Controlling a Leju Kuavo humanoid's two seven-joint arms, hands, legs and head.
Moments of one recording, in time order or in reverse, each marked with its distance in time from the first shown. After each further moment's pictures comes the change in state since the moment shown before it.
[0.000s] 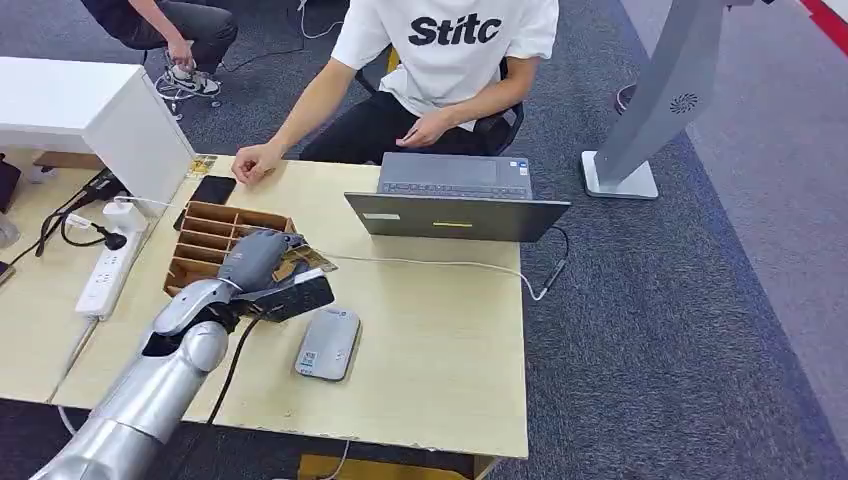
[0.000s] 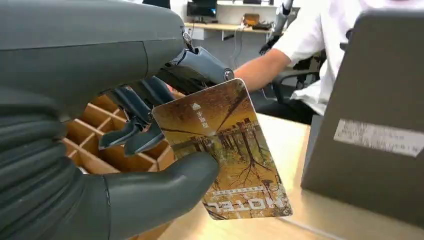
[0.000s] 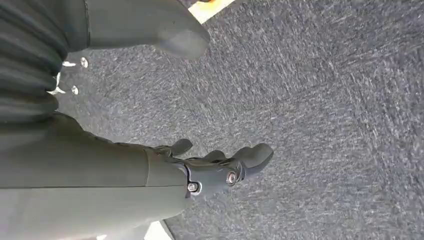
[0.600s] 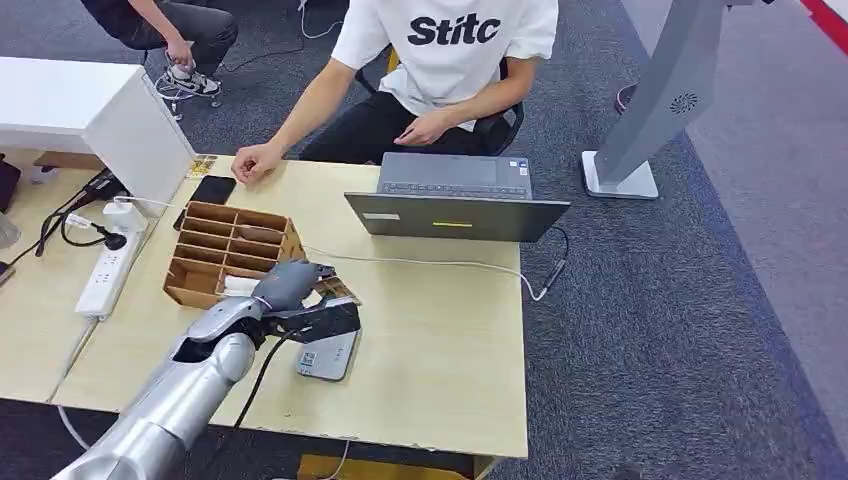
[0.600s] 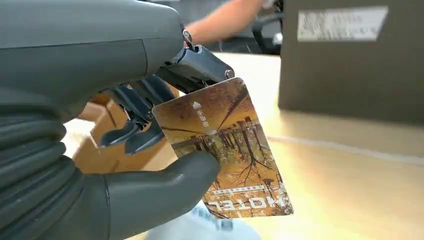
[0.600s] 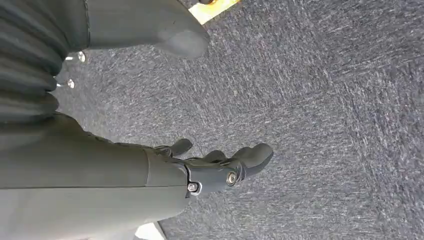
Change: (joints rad) left arm -0.021 -0.050 -0.075 0.143 0.001 -0.092 -0.043; right arm -0.013 0.005 0.000 0.000 0.048 0.008 0.010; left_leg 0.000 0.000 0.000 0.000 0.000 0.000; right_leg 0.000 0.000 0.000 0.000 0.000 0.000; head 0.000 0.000
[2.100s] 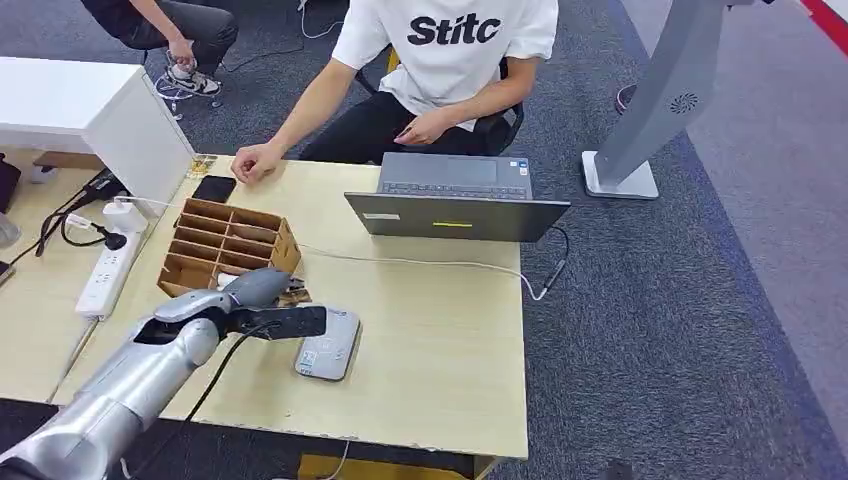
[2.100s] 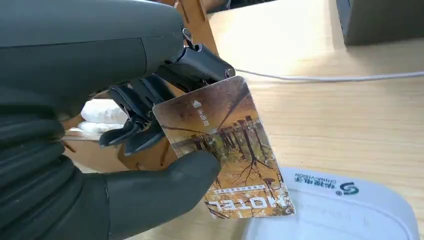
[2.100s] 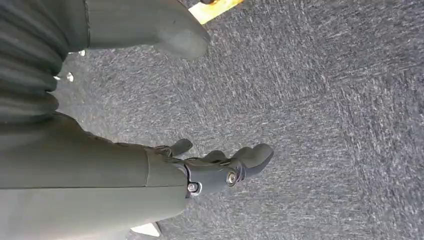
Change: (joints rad) left arm -0.111 0.126 -0.167 0.083 0.101 -0.119 0.015; right arm -0.015 0.010 -0.005 0.000 0.054 -0.002 0.021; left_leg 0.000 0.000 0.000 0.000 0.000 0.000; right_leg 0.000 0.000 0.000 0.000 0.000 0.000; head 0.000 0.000
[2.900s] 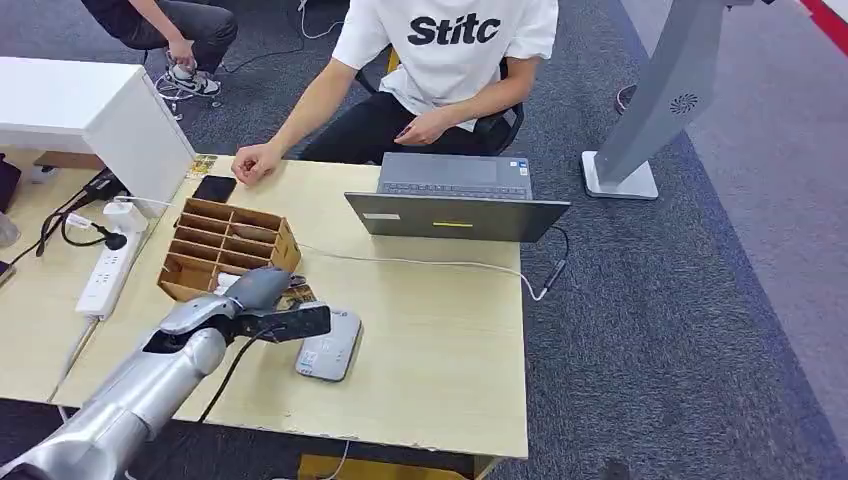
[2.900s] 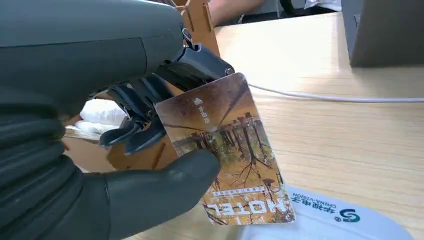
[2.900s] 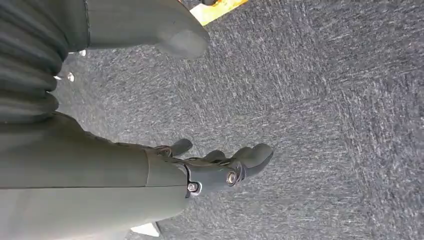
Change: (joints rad) left arm 0.027 -0.024 0.000 0.028 0.004 0.127 0.014; right arm -0.002 0.009 -0.016 0.000 0.024 0.000 0.000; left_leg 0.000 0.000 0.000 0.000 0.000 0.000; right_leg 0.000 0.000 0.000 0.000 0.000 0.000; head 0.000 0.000
